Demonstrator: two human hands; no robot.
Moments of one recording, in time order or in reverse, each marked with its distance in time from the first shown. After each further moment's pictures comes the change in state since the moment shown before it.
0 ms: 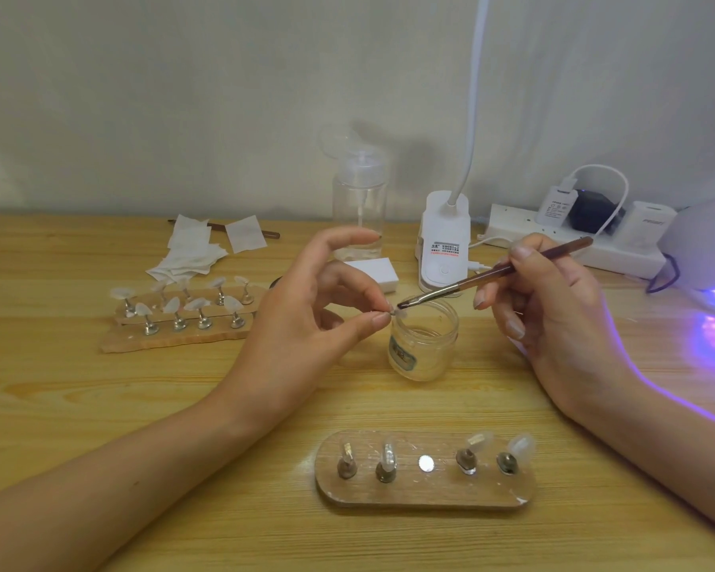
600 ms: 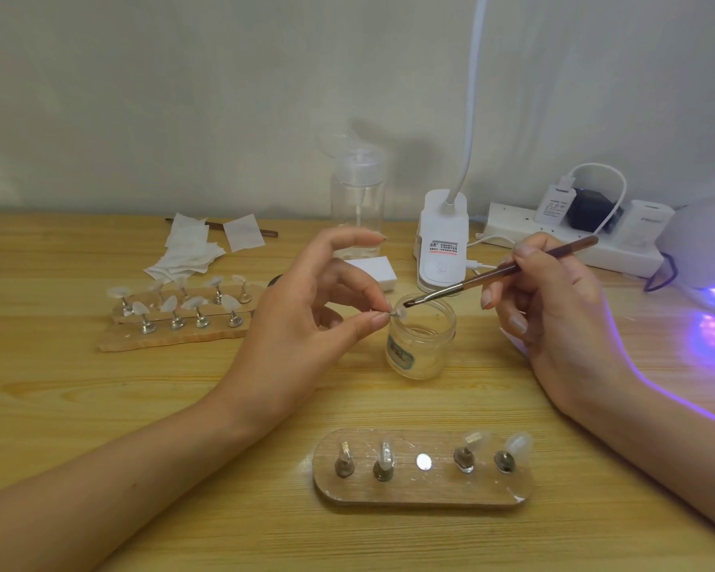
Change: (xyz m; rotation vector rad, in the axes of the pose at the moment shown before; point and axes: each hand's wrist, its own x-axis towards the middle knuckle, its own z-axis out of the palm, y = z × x) left_hand 0.000 0.000 0.000 0.015 -0.012 0.037; right_hand 0.002 0.003 -0.003 -0.018 0.073 0.022
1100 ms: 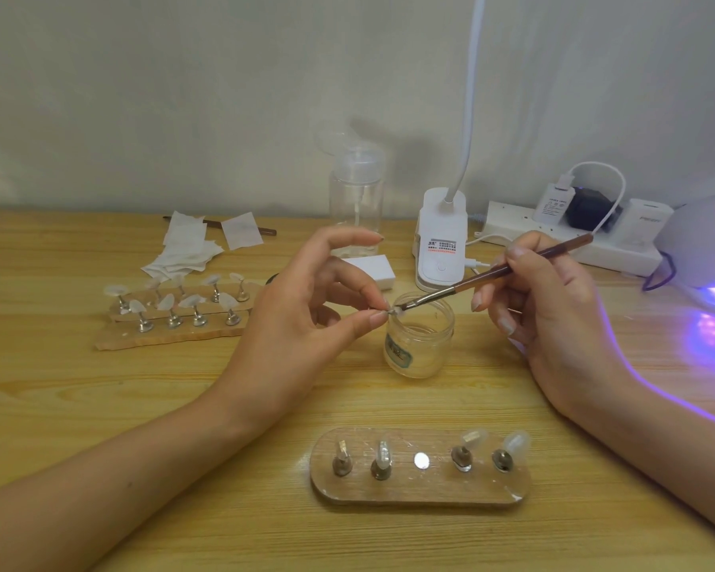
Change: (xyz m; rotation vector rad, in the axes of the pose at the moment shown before) left_hand 0.000 0.000 0.000 -0.001 0.006 -0.017; right_hand 0.000 0.001 0.002 -0.033 -0.042 -0.018
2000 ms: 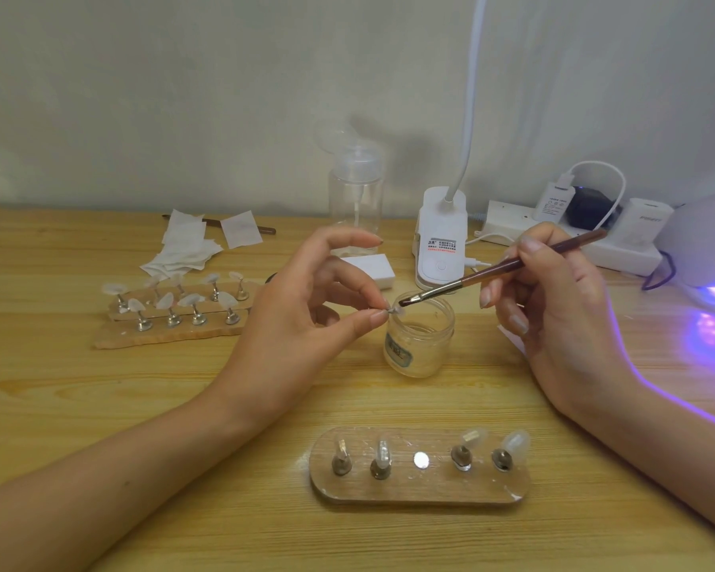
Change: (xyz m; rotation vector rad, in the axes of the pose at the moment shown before) left_hand 0.000 0.003 0.001 0.011 0.014 -0.032; right_hand -0.001 -0.001 -0.001 0.054 -0.019 -0.076
